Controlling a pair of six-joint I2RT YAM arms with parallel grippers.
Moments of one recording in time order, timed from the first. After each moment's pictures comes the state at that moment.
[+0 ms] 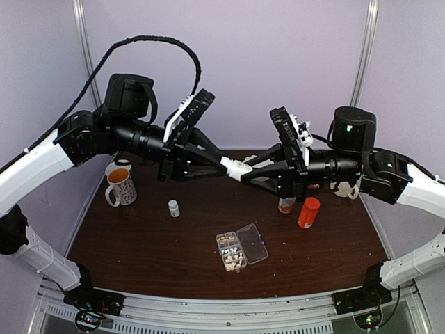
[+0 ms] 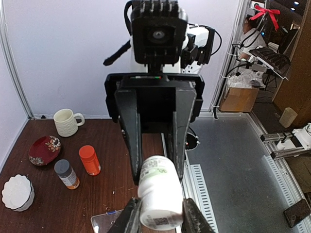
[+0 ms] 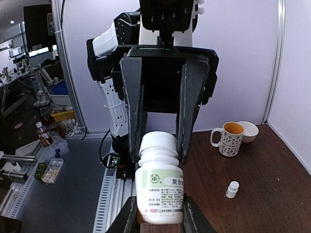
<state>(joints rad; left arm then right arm) -1.00 1.40 1.61 -0.56 0.70 0.14 1.02 1.15 1.19 -0.11 -0.51 0.00</state>
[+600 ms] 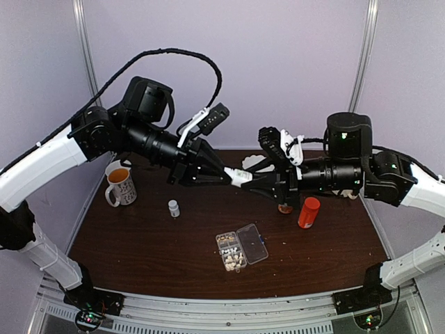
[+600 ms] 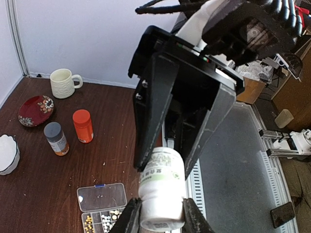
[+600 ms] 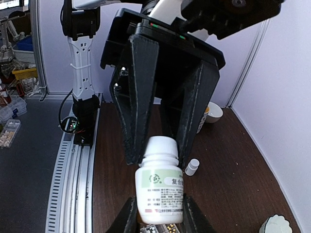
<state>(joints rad) -1.00 1.49 1.68 -0.72 0.66 0.08 1.10 1.16 1.24 -0.32 -0.24 -0.27</state>
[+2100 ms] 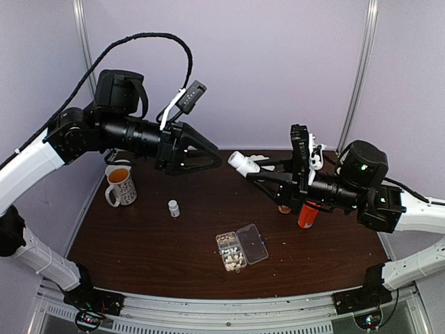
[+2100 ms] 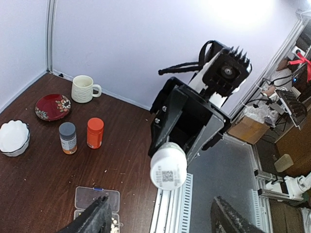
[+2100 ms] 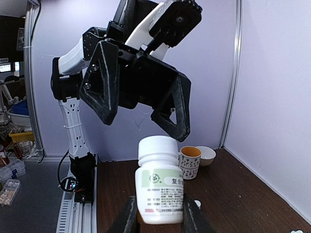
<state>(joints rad) -0.98 1.37 1.64 -0.62 0.54 -0.17 1.09 1.04 0.89 0.27 -0.19 -0.04</state>
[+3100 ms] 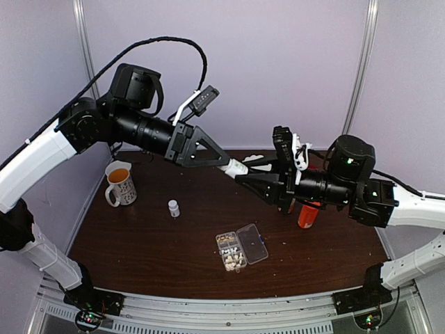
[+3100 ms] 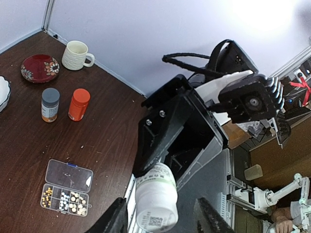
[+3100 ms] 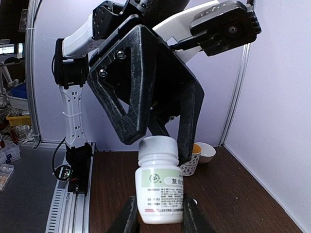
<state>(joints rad) -0.98 1.48 1.77 -0.75 0.59 -0.38 1.09 1.12 0.96 0.22 -0.22 -0.13</state>
